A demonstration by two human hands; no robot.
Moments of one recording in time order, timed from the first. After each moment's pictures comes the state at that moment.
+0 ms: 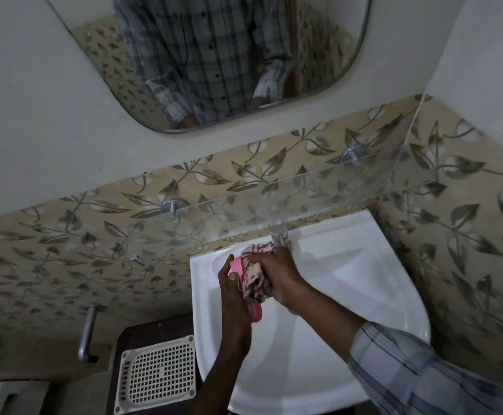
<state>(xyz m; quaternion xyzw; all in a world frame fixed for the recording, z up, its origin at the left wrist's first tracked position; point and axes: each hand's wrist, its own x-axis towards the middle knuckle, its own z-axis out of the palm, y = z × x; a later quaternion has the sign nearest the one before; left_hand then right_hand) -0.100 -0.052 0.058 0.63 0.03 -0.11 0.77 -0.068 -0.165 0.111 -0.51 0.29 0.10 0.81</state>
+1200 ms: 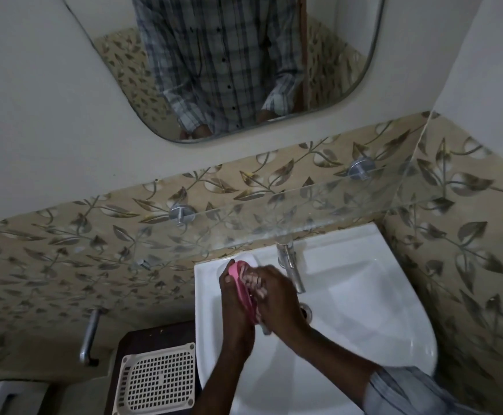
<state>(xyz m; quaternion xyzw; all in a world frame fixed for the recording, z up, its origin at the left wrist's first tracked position) -0.089 -0.056 0.060 0.61 0.12 -0.11 0.78 -0.104 -0.156 0.090 -0.85 0.04 -0.13 0.51</state>
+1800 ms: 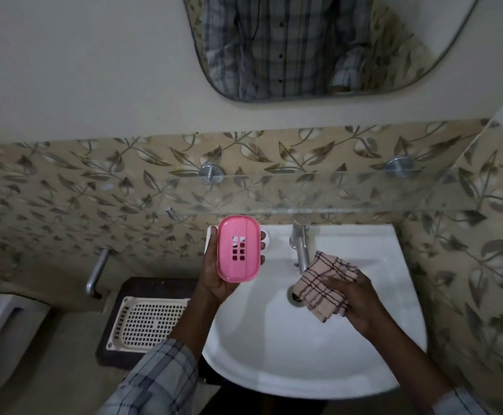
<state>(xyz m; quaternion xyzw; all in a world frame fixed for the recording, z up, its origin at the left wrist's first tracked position) -0.060 0.000 0.074 0.29 0.05 -0.29 0.91 -0.146 -0.267 0.058 -0.51 0.28 0.09 0.81</state>
